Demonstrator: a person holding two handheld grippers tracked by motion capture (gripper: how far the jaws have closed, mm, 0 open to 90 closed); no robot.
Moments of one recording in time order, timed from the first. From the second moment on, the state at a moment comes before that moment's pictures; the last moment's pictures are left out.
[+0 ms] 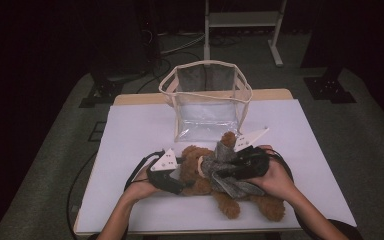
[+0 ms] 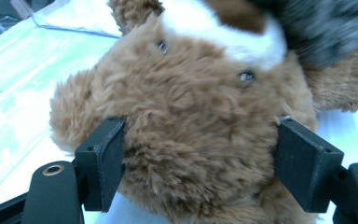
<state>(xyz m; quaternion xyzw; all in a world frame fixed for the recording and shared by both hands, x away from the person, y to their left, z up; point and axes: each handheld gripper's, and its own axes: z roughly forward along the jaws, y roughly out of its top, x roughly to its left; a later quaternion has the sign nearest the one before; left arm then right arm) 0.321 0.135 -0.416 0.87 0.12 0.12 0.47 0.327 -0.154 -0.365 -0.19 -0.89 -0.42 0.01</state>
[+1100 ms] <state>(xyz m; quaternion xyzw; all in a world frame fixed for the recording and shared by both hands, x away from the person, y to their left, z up) 0.327 0.133 -0.418 0.86 0.14 0.14 0.48 0.339 -0.138 -0.351 -0.18 -0.88 -0.44 0.00</state>
